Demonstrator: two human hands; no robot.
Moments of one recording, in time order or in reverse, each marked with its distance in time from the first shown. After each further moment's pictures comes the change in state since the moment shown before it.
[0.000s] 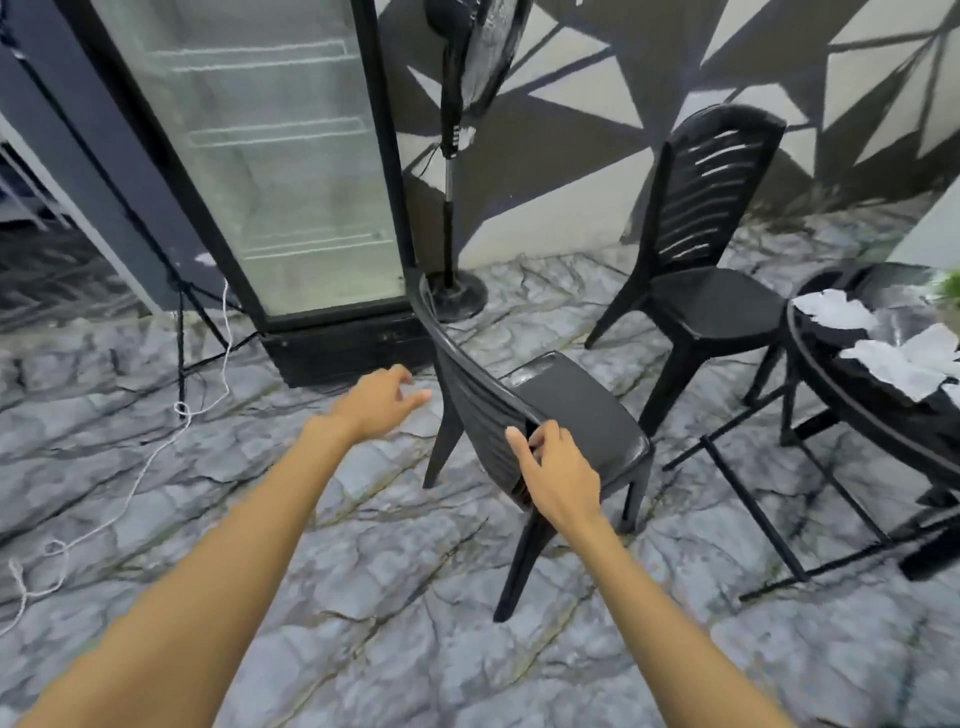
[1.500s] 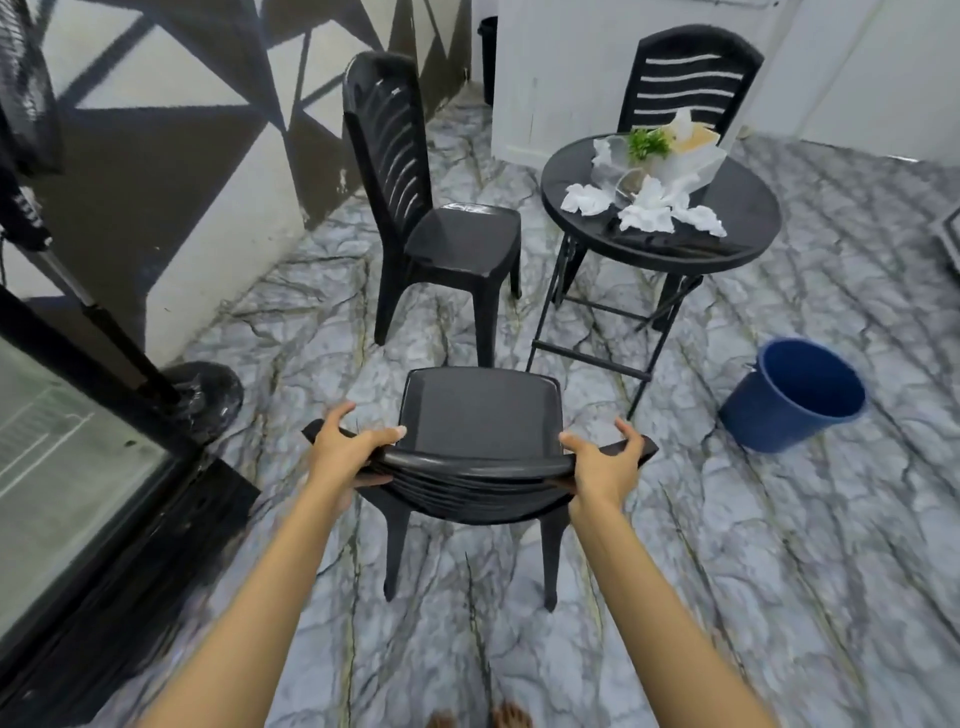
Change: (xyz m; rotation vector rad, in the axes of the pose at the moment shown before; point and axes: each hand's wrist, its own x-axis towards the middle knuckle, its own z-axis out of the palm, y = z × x) left_hand 0.278 -0.029 -0.054 -0.780 -0.585 -0.015; right_hand 0.135 -0.129 0.066 1.182 1.277 1.149
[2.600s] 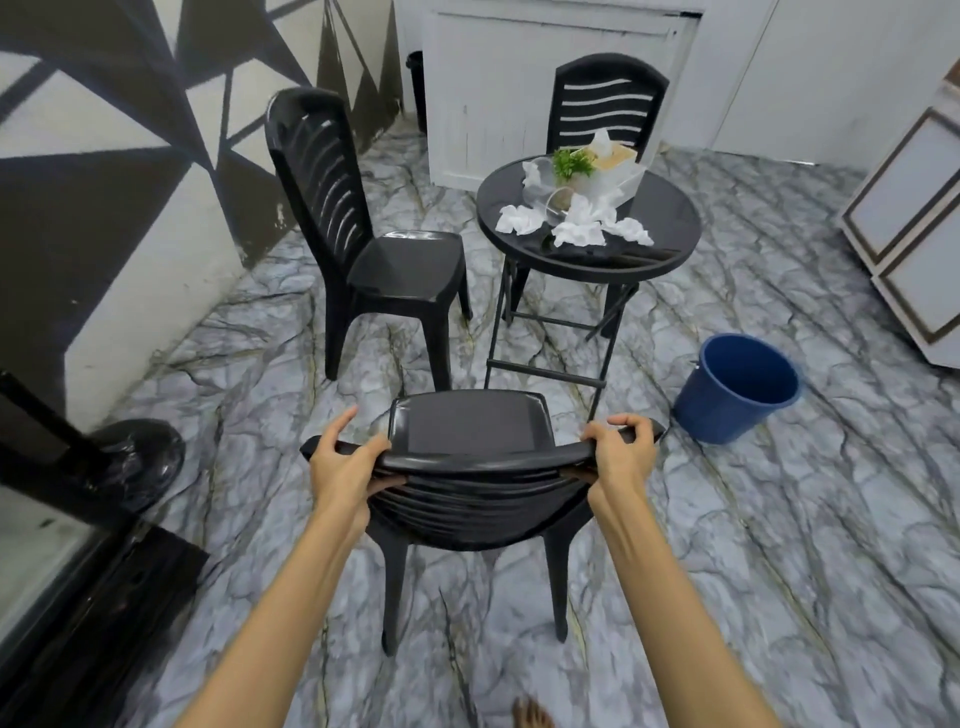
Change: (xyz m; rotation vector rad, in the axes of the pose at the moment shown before) left_hand -0.016 0.015 0.070 -0.204 -0.015 0.136; right_hand 0.047 -0.037 -0.034 0.138 0.096 -0.099
